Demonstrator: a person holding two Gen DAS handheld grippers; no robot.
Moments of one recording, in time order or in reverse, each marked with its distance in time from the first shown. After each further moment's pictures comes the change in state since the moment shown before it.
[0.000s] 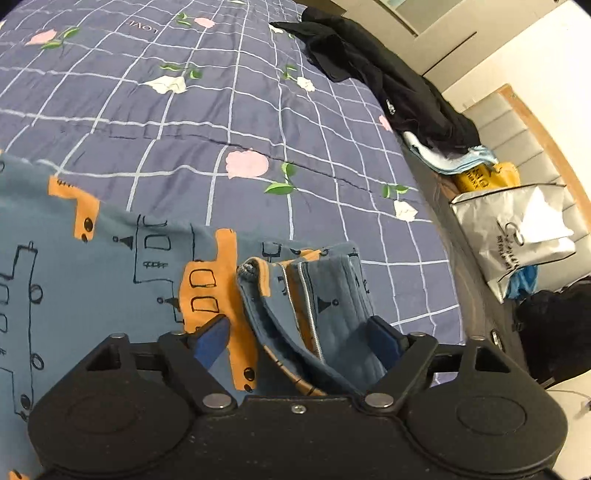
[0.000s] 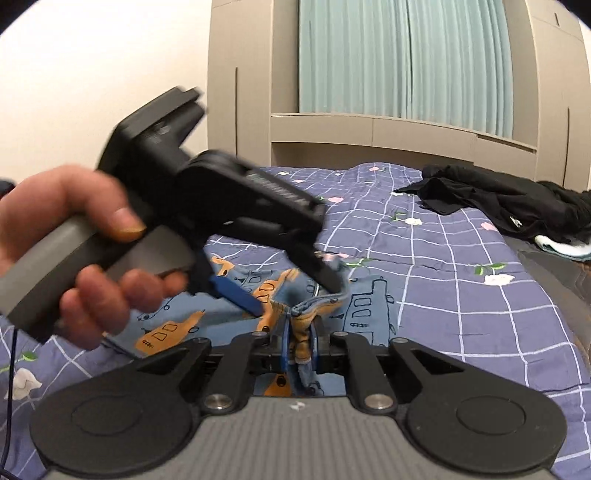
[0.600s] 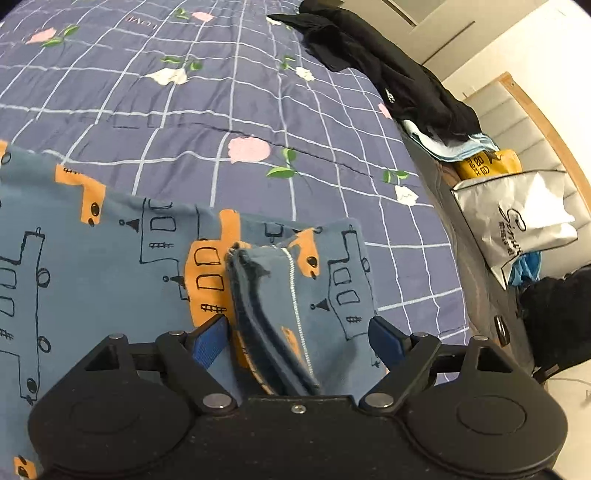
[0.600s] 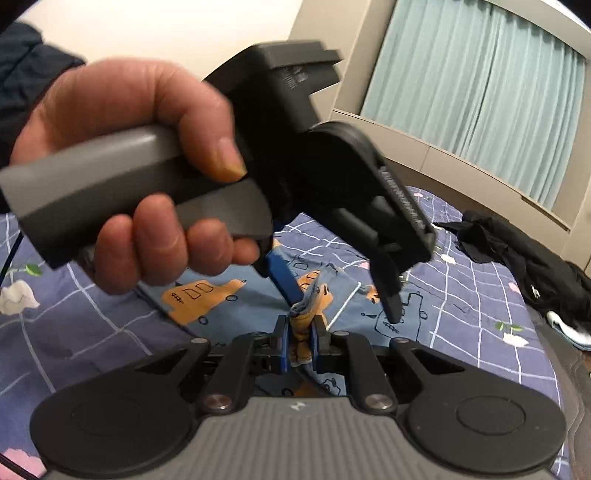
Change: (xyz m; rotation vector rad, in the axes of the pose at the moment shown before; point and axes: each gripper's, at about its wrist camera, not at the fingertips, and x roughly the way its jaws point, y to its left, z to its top) left arm -0.005 0.005 -0.010 0.007 0.024 -0.005; right arm 0.011 0.052 -0.008 -0.311 0.021 0.016
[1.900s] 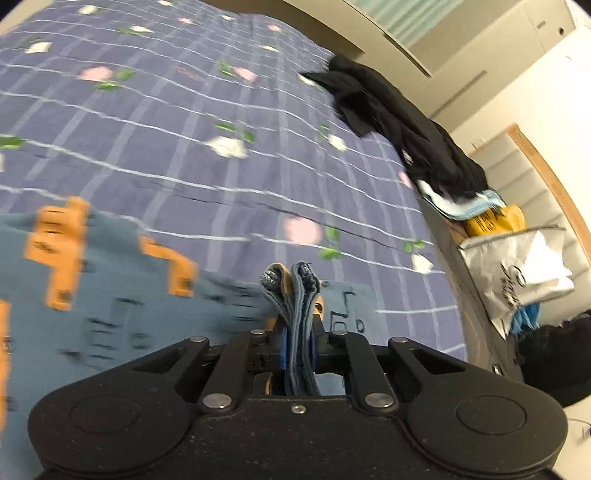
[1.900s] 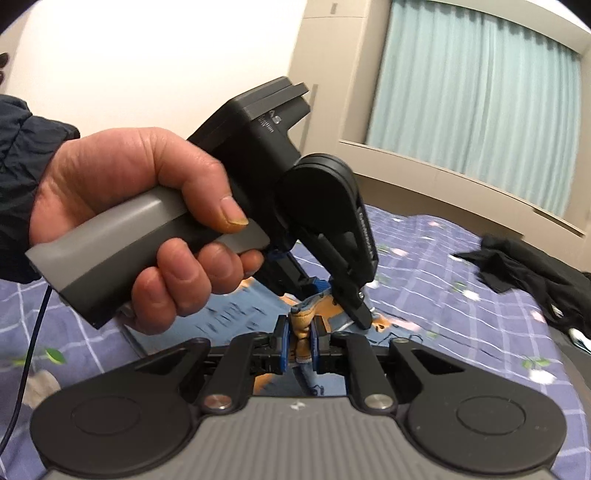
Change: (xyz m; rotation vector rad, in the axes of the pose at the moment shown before) left arm -0.065 0.051 0.025 -0.067 -0.150 0.031; right arm -0.003 0.023 0.048 0.051 -0.109 0.077
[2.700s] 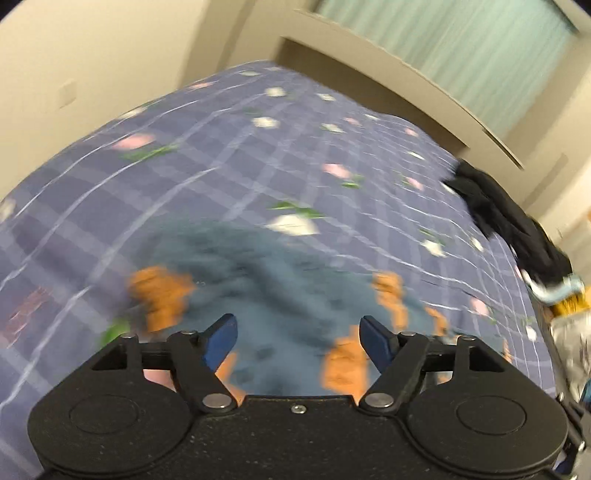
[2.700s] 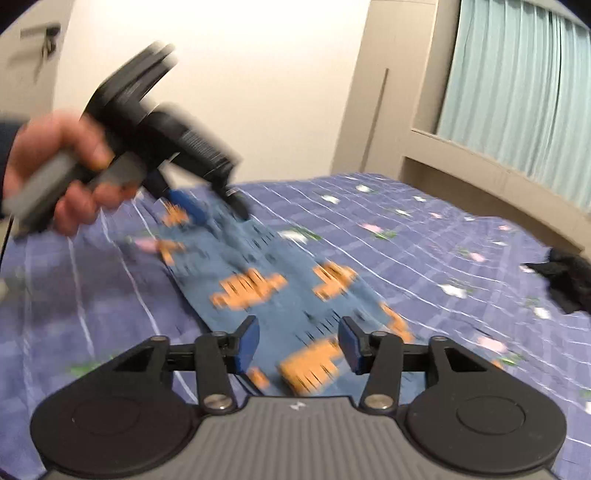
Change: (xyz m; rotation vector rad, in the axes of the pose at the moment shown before) left arm -0.186 0.183 -0.046 -0.153 -0.274 0.288; right arm 0.021 0.058 0.030 -0.067 0.078 0.220
